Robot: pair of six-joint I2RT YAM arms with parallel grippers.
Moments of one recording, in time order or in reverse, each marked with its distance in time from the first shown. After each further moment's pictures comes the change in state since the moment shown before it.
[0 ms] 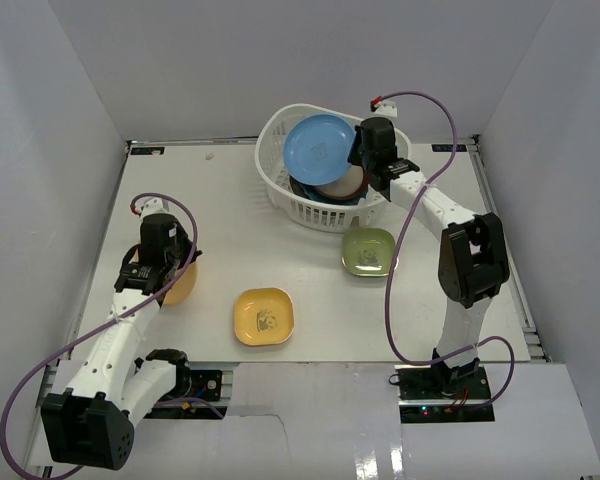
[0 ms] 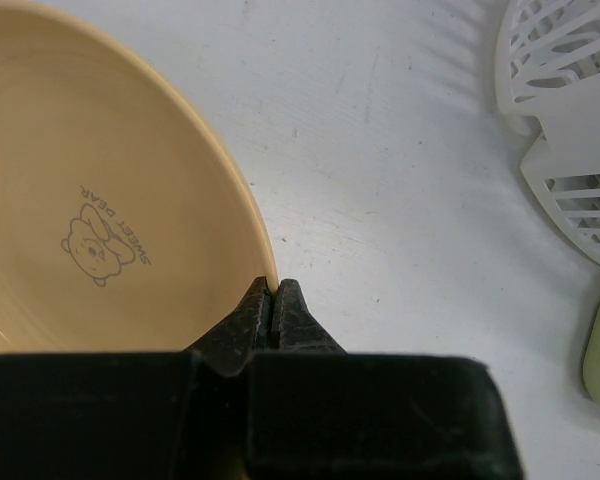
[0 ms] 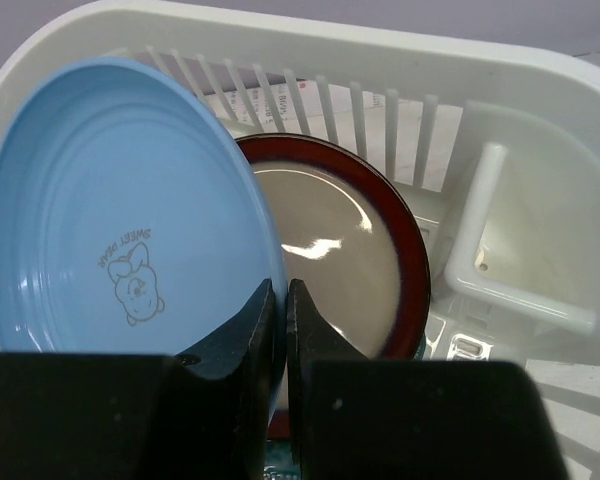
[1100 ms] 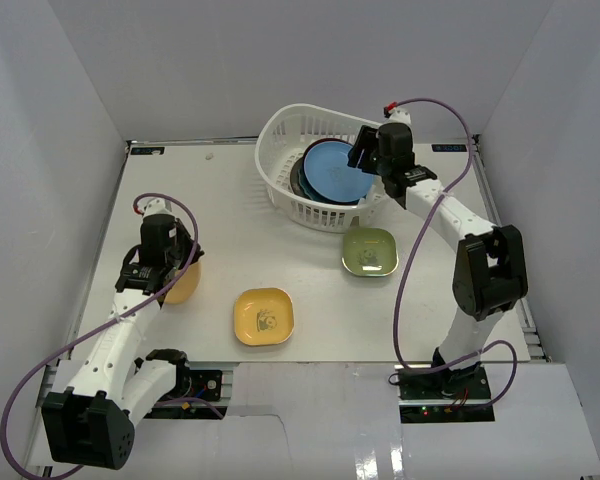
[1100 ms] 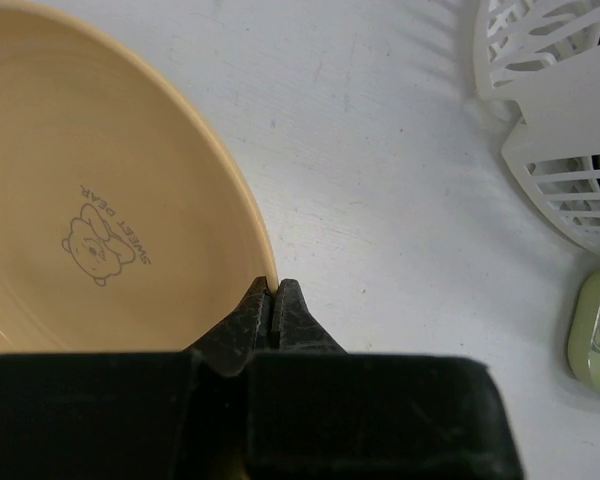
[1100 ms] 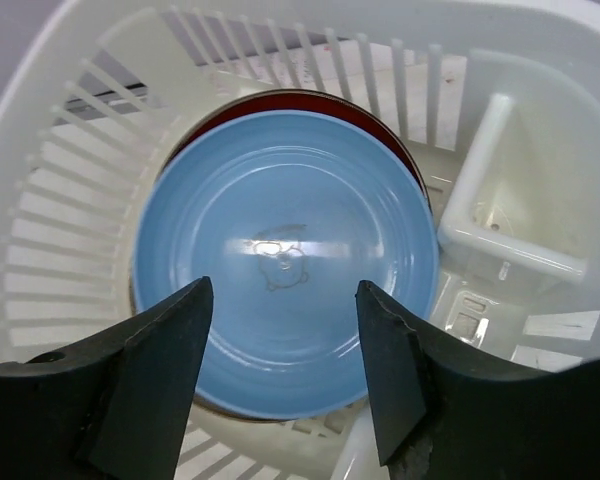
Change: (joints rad) left arm 0.000 0.003 -0.013 0.022 0.049 0.003; right arm -0.049 -0.116 -0.141 0.003 -0.142 0.044
